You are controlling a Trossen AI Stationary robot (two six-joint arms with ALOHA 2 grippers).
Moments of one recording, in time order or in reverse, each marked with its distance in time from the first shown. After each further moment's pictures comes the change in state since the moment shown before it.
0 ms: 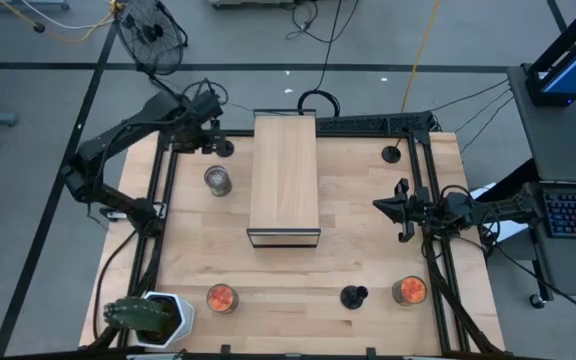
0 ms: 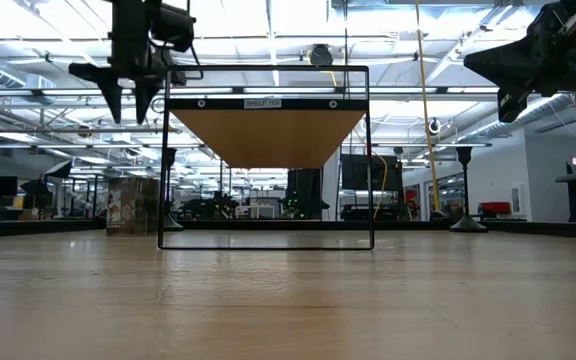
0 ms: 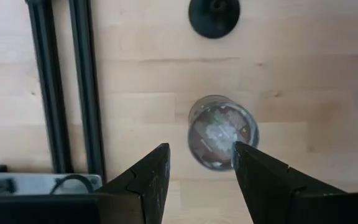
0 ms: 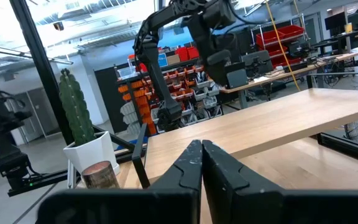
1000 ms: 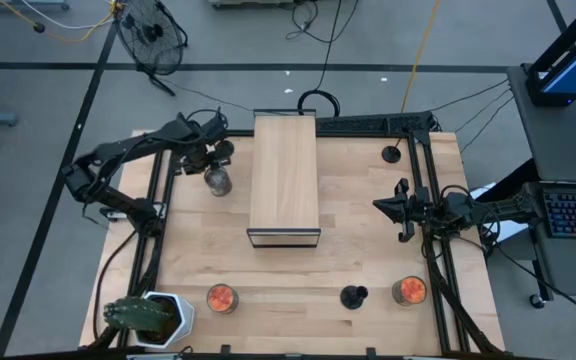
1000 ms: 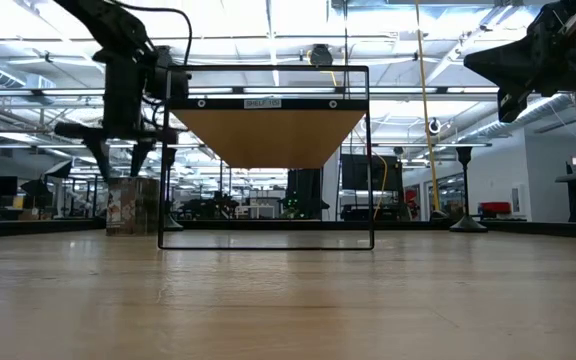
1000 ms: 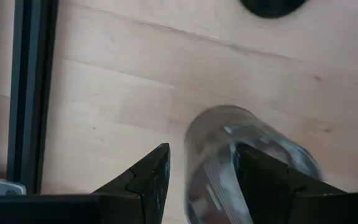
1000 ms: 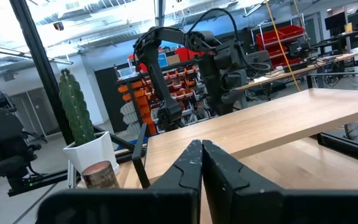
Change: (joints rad) left arm 0.028 0.000 -0.424 0.397 0.028 -0.225; right arm 0.000 0.000 0.000 0.000 0.000 0.000
